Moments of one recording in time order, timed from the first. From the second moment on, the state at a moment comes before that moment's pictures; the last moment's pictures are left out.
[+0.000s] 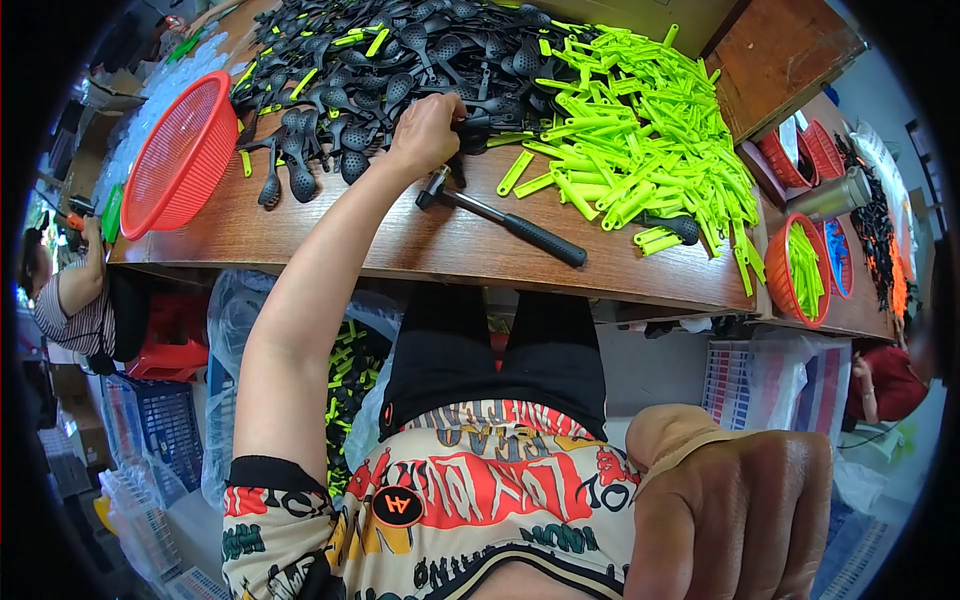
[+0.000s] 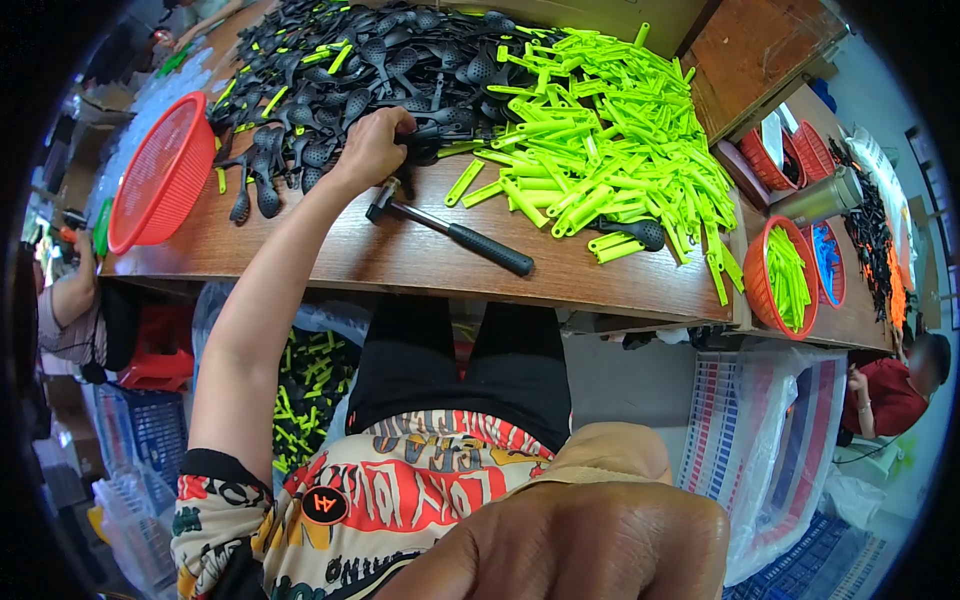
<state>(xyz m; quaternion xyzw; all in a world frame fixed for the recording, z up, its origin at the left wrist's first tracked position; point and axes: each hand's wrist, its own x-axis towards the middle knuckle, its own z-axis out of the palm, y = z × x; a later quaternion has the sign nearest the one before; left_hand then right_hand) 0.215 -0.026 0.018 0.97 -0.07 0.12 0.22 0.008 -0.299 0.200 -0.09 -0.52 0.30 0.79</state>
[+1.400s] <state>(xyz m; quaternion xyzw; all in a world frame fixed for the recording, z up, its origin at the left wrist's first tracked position) 0.051 -0.097 0.016 0.49 0.14 -0.04 0.86 0.177 -0.320 0.021 -0.92 -0.18 -0.33 0.09</state>
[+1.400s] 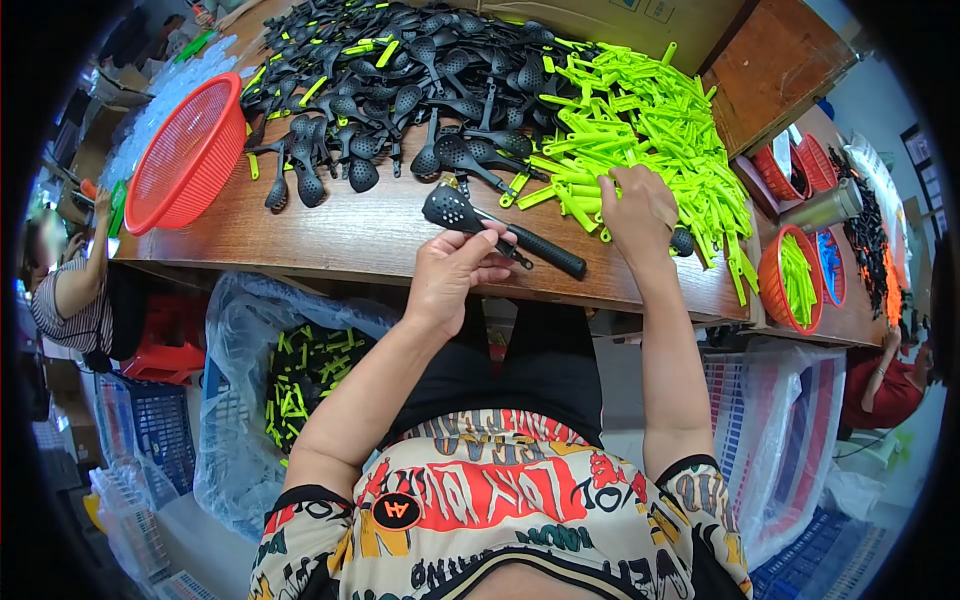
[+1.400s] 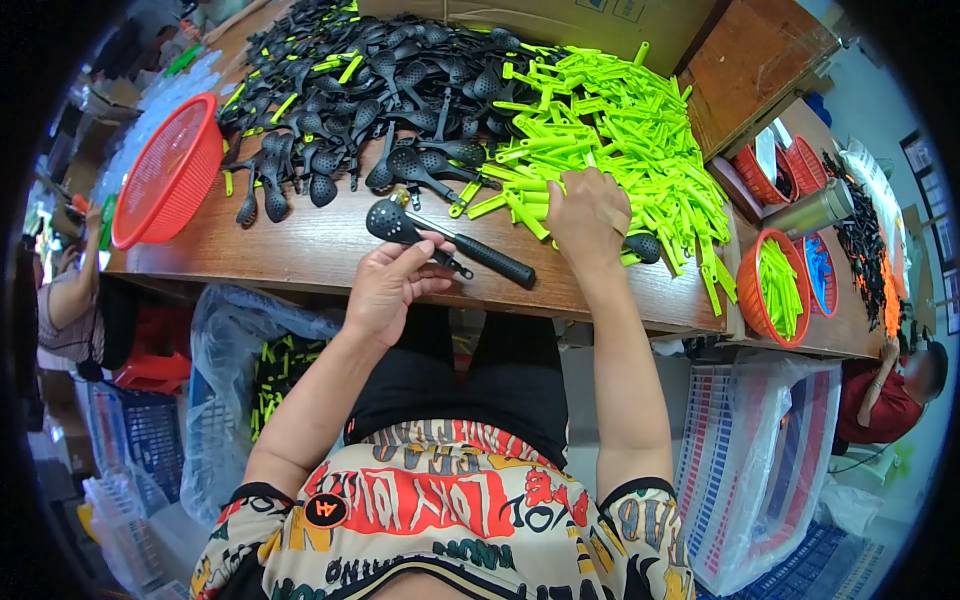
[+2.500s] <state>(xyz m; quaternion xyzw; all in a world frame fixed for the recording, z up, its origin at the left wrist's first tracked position) 0.043 -0.127 0.025 0.39 0.08 0.04 0.91 0.064 -0.282 0.041 -0.80 -0.28 -0.21 0.50</state>
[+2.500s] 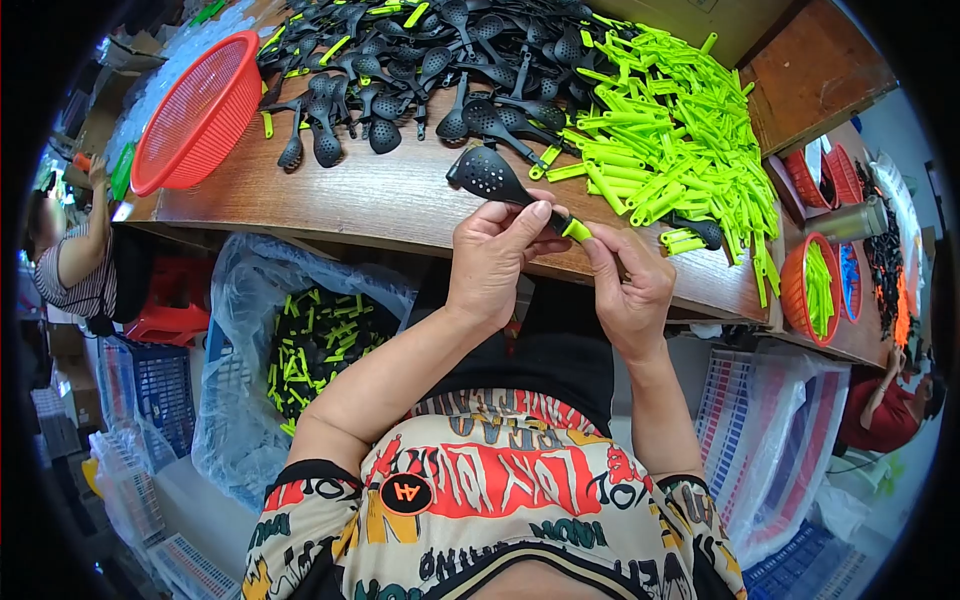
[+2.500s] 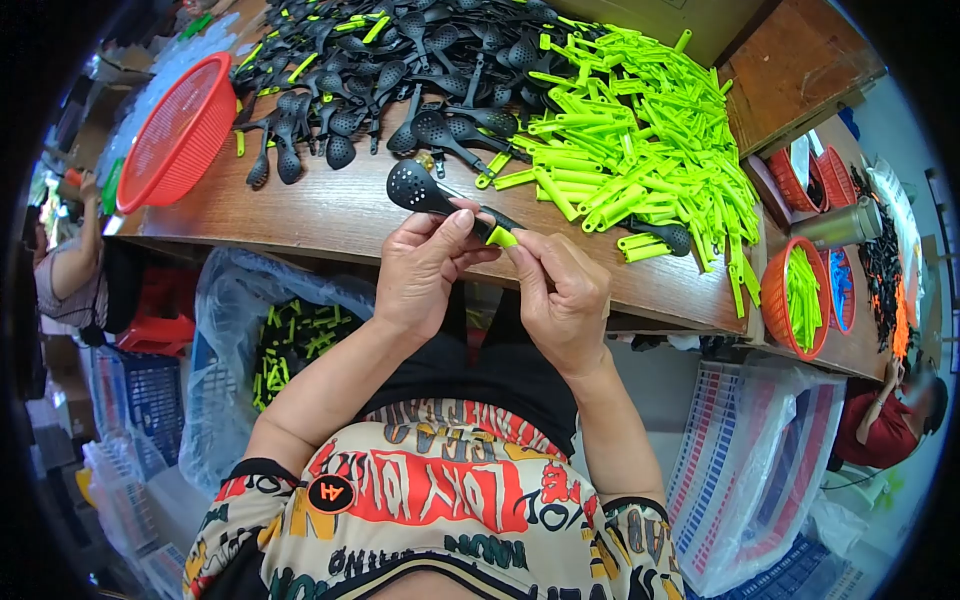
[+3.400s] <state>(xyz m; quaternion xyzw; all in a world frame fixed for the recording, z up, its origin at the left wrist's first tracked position) 0.043 -0.106 0.016 0.46 0.13 -0.04 0.88 0.065 -0.279 0.025 -0.85 -0.38 -0.21 0.30</state>
